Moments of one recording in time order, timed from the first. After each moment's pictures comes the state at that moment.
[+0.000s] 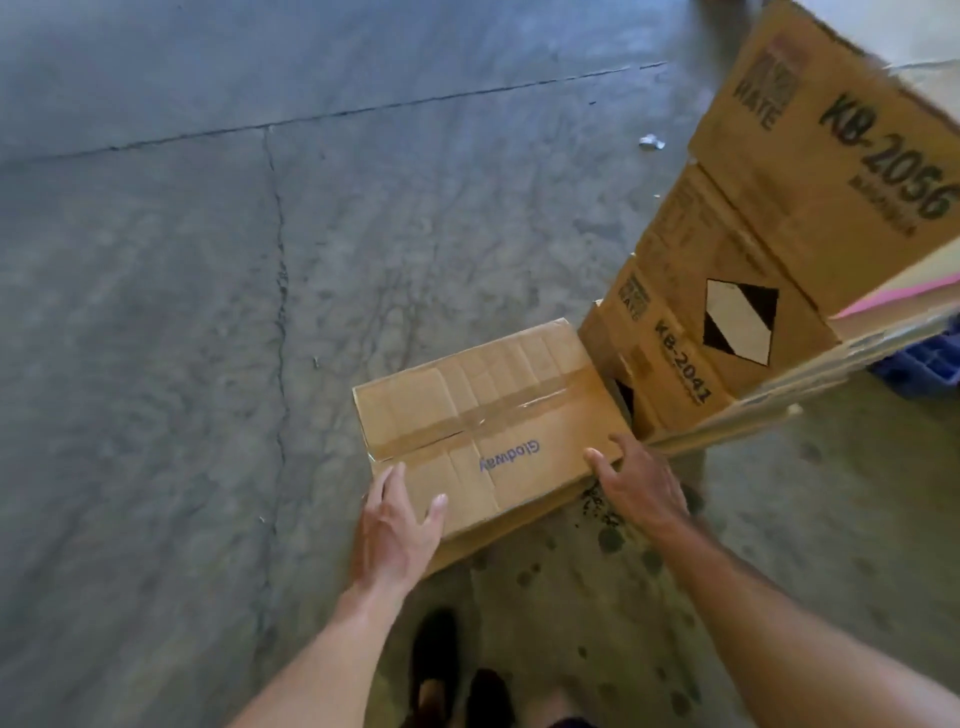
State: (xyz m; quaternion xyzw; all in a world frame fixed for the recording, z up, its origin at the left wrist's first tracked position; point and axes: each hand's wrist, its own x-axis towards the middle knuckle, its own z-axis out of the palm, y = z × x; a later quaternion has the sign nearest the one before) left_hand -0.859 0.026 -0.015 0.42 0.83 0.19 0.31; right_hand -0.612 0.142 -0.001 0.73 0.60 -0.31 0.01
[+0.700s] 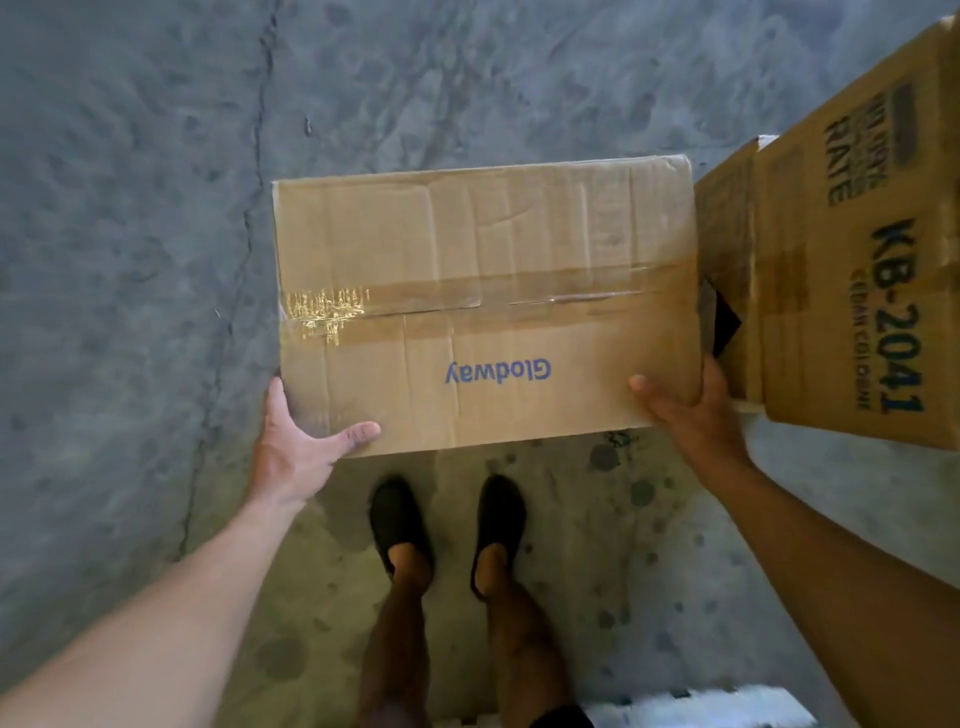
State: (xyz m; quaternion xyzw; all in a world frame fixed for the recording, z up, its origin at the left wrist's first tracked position) left_hand -0.855 0.039 -0.205 0.11 0.89 0.21 0.38; right_hand -0.530 0.265 -0.207 0.73 0.51 -0.45 -0.01
